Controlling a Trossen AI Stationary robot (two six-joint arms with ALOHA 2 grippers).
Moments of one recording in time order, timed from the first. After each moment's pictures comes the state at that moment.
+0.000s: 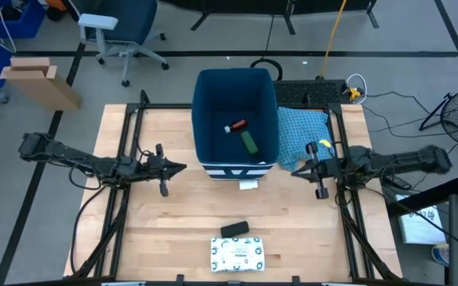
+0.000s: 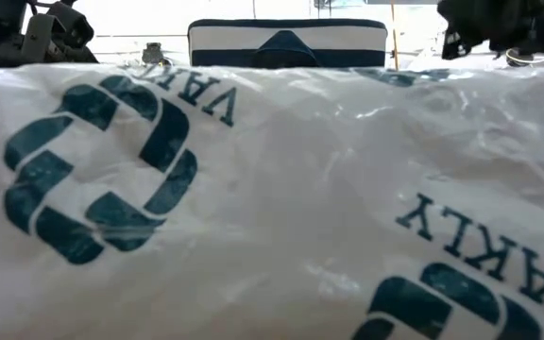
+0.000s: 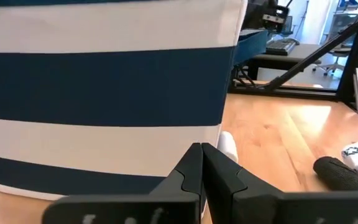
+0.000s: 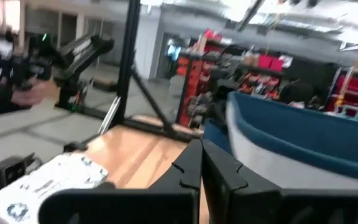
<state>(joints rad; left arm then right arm) -0.20 0.67 0.09 0.52 -0.38 -0.06 0.08 0.43 0.21 0.32 -0.12 -0.19</state>
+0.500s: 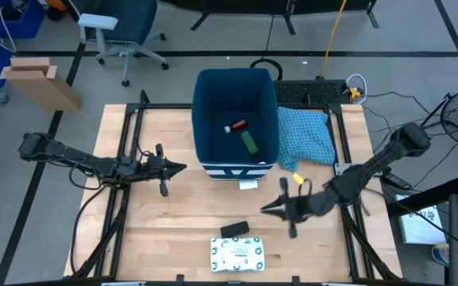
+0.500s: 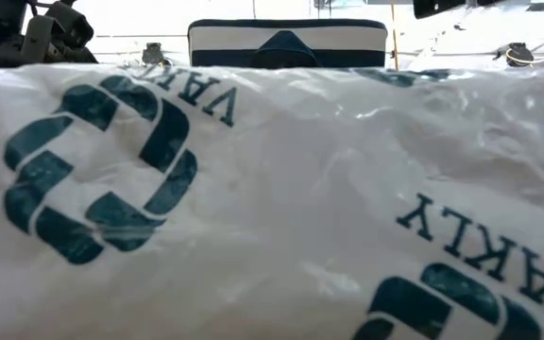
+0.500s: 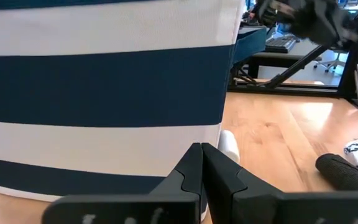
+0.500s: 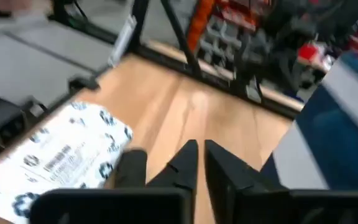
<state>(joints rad) -0.20 0.67 0.08 0.52 -0.38 -0.04 0.58 1.25 0.63 0.32 0.46 -0.18</state>
